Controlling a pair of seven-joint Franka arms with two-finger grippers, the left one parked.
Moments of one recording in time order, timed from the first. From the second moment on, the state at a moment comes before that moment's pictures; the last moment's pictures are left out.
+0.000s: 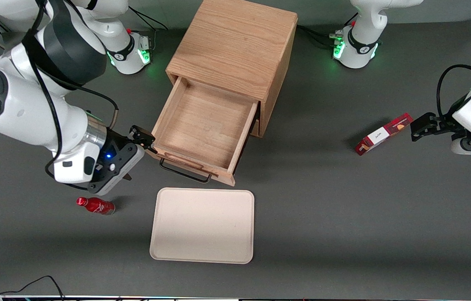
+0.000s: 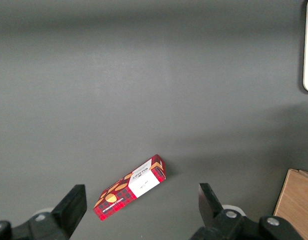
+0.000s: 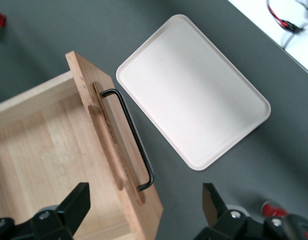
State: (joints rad) arm 0.05 0.52 0.42 -1.09 0.01 1.64 -0.41
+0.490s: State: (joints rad) arm 0.06 0.64 0.42 -0.99 -0.05 1.59 -0.60
